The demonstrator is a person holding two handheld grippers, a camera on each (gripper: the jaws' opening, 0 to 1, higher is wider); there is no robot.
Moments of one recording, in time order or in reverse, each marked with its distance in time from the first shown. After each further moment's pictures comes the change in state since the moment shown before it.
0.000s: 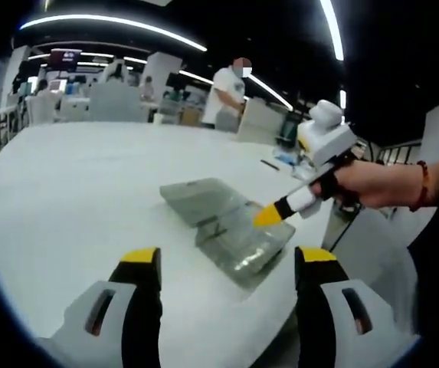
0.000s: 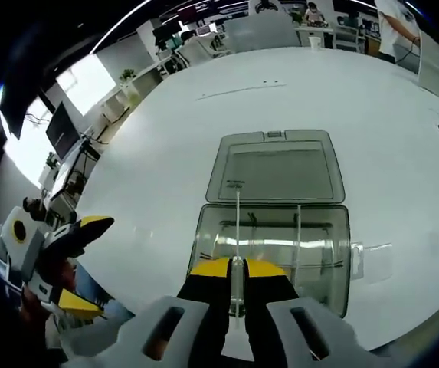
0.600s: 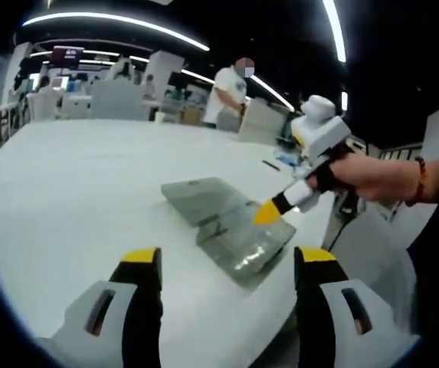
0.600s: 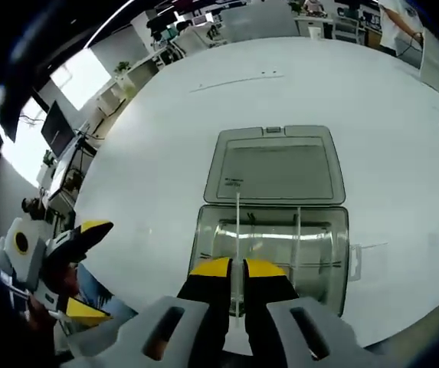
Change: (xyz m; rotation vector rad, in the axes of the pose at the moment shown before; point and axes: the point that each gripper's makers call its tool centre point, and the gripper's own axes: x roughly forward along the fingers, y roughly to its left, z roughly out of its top) left arm 0.000 0.001 -0.001 -0.016 0.004 -0.002; right arm 0.000 -0.003 0.006 0.009 0.075 -0.009
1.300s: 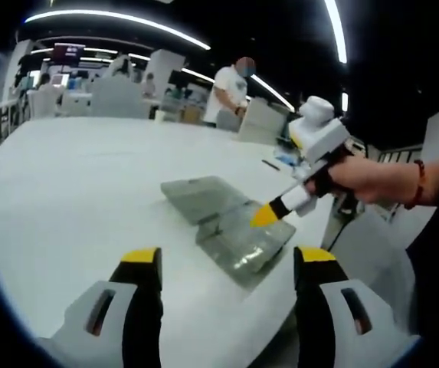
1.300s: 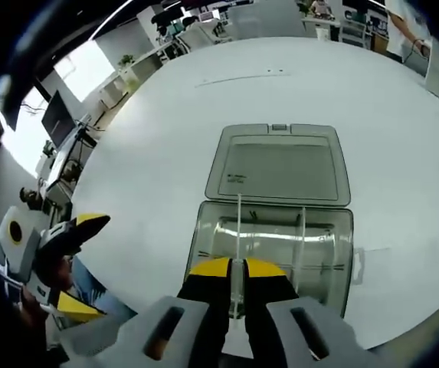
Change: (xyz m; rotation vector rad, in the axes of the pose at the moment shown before) left arm -0.001 0.001 -0.001 -0.009 0.003 0.000; right arm 0.005 0.002 -0.005 -0.039 0.002 -0.012
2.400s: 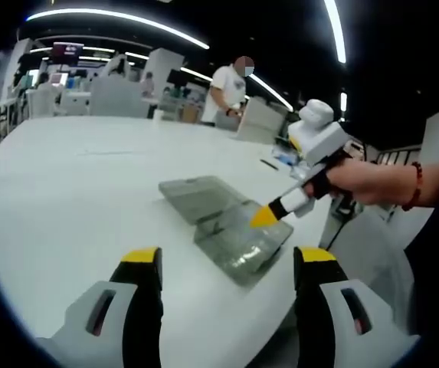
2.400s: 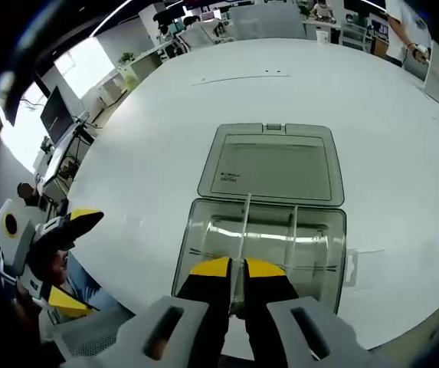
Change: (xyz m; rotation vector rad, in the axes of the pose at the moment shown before) left arm 0.002 -0.002 -0.002 -0.001 0.009 -0.012; right arm 0.005 -0.010 -0.003 -0.018 0.003 -0.011
